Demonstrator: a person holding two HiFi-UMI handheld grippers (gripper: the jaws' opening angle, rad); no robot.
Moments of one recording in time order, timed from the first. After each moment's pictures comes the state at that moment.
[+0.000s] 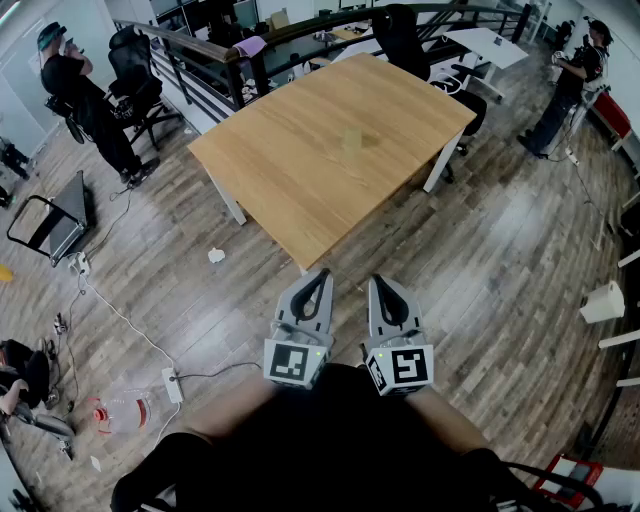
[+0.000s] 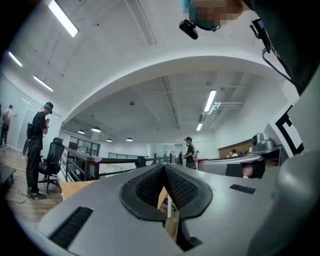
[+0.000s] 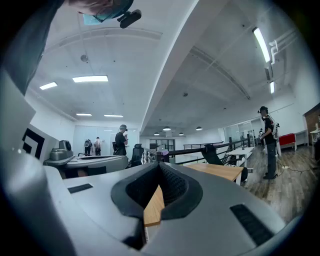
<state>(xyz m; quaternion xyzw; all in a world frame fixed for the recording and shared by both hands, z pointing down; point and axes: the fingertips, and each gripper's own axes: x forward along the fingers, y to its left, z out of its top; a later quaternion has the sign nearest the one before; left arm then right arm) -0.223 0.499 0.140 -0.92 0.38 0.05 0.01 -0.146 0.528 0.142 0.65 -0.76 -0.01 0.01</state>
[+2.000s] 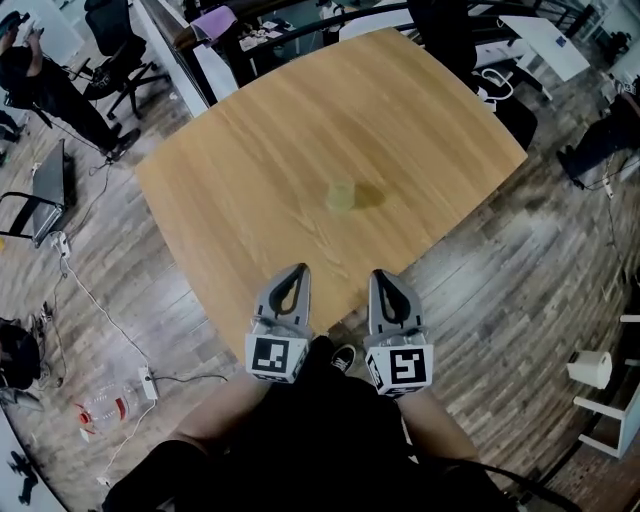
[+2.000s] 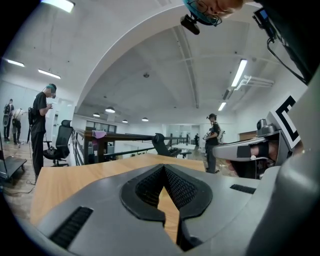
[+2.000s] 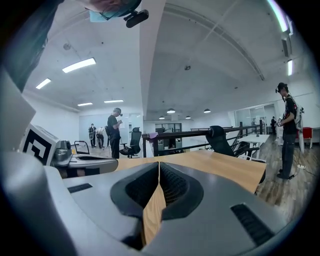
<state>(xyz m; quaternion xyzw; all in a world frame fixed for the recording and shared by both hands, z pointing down) -0.047 0.062 0.267 -0.88 0.46 -0.05 -0.06 0.070 0.088 0.241 0.60 -0.79 0.06 0.08</state>
